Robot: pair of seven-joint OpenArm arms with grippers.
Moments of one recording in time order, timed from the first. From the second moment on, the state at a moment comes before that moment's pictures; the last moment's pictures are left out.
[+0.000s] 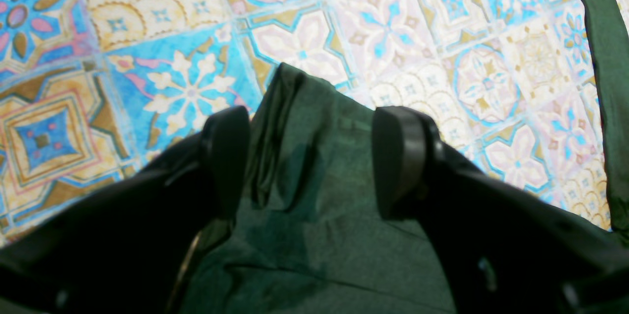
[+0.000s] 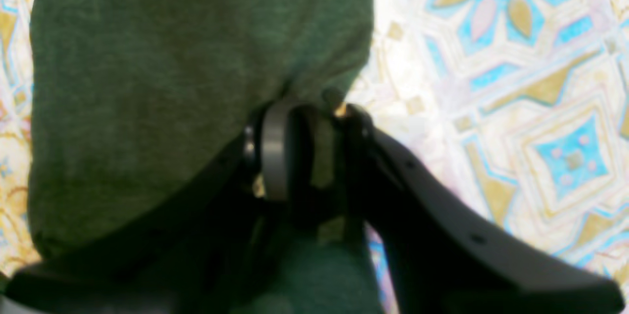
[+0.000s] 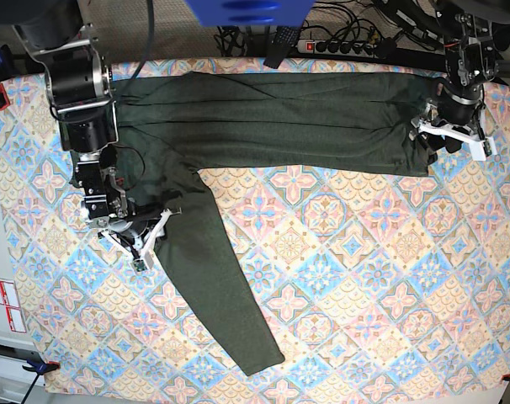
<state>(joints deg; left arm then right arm) 31.1 -18.8 -19.7 101.6 -43.1 1.0 26.9 22.9 13.9 -10.0 42.6 8.4 19.6 -25.9</state>
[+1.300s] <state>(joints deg) 31.0 -18.7 -19.7 101.5 -42.7 1.0 27.0 -16.4 17.6 -8.4 107.1 7.4 19.2 -41.7</state>
